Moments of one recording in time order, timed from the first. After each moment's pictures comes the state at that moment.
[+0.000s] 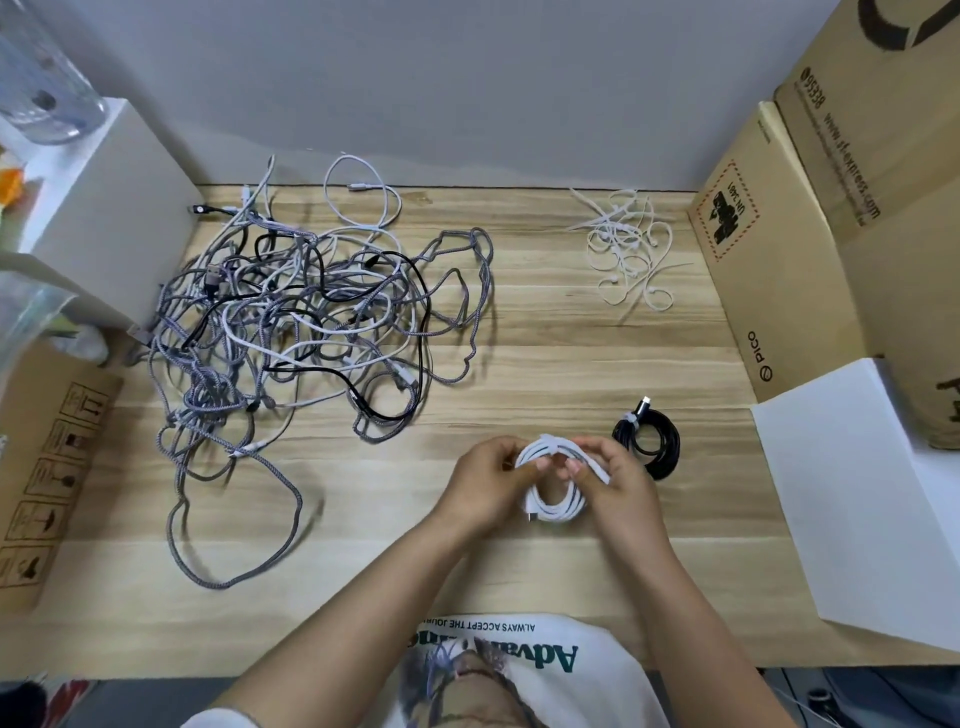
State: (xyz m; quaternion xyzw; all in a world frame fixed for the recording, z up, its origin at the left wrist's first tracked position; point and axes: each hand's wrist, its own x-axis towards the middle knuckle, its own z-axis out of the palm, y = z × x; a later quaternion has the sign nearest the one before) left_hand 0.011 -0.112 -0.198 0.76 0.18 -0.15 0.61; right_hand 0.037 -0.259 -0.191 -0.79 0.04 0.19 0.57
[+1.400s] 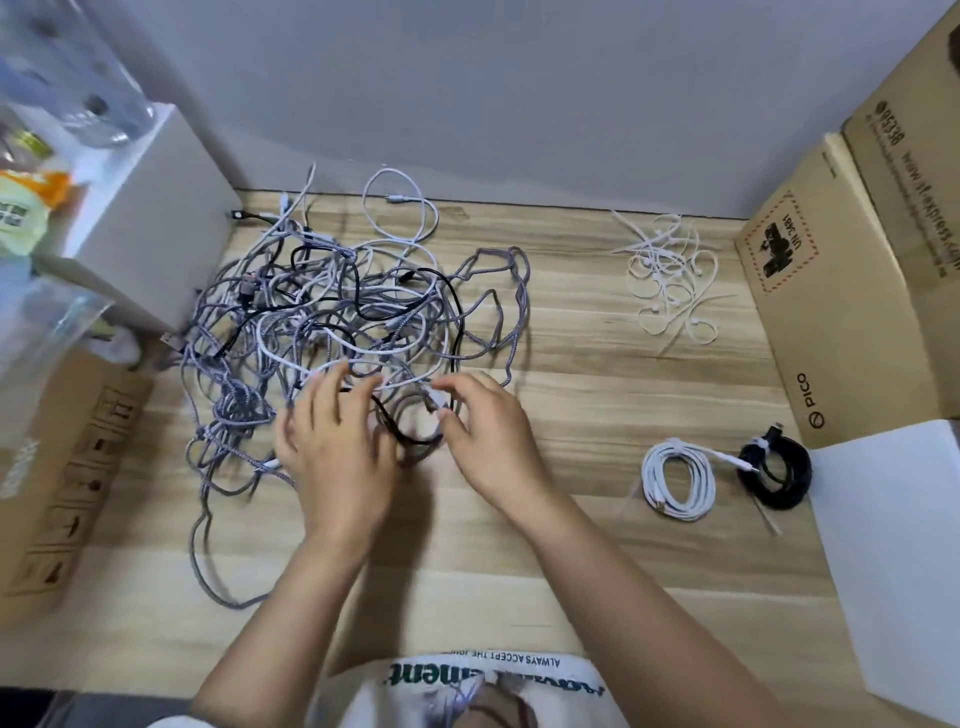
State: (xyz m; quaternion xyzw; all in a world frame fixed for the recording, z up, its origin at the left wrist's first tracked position) left_hand -0.012 0.003 -0.177 0.93 0.30 0.15 0.15; right_hand 0.074 -0.111 -0.164 -0.85 -0.26 0.14 0.43
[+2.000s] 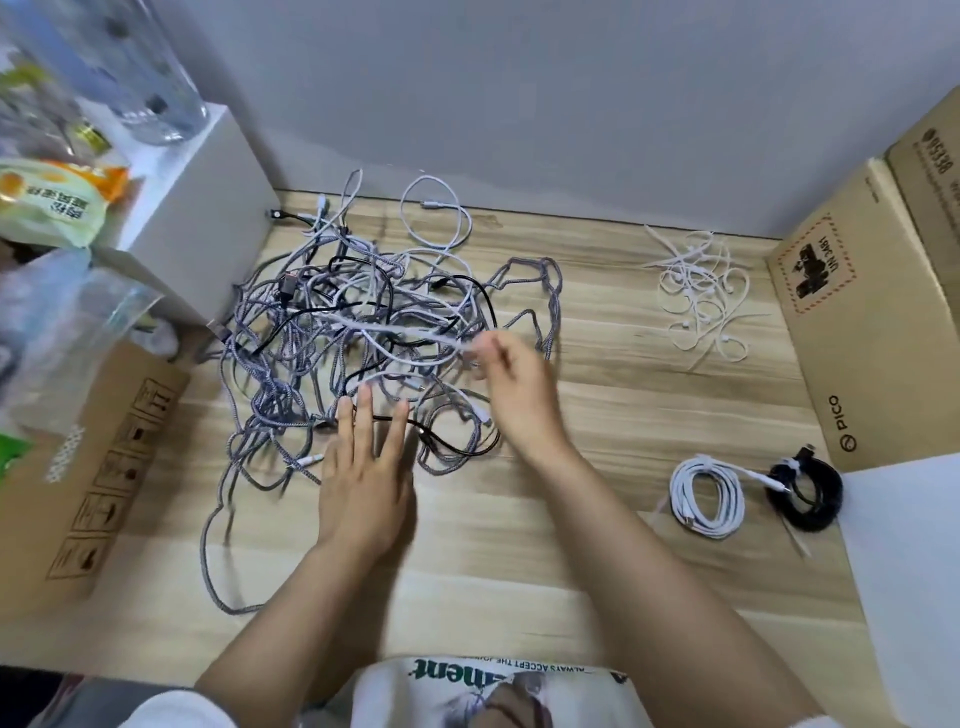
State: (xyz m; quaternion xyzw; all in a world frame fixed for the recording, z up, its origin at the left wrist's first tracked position) left_hand -0.037 0.033 -0.235 0.97 0.22 -0.01 0.09; right_hand 0.099 -0.079 -0.151 -0.80 -0.17 0.12 0.56
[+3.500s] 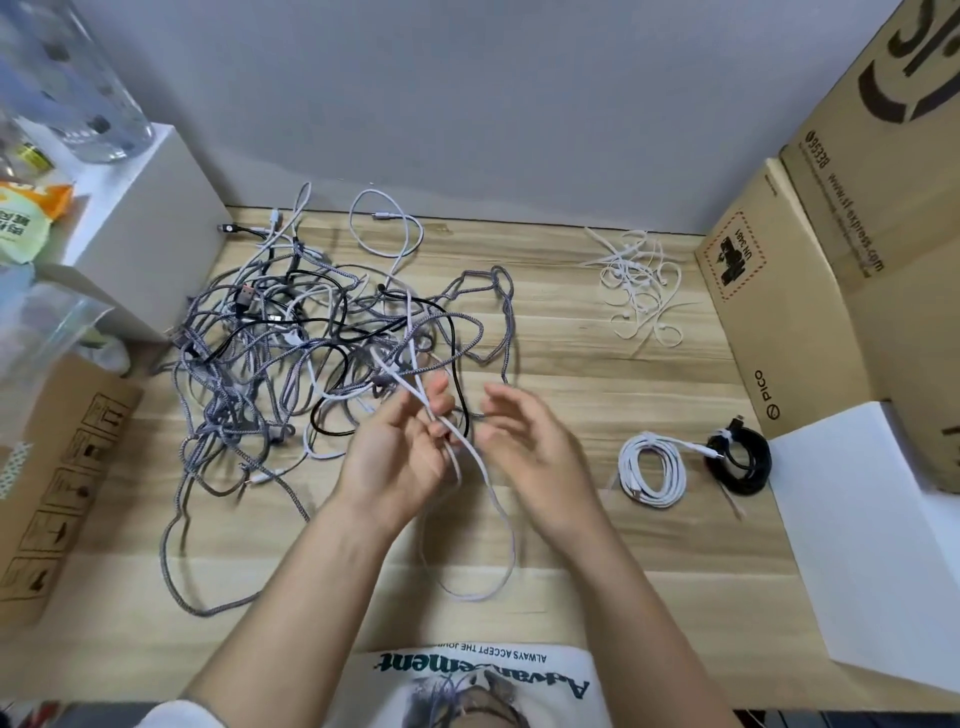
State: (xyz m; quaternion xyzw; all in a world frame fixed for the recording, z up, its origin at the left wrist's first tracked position) left_hand 0.016 -0.033 -0.127 0.23 0.32 0.00 0.92; right_hand 0.039 -0.165 -0.119 -0.76 -0.11 0.20 0.61
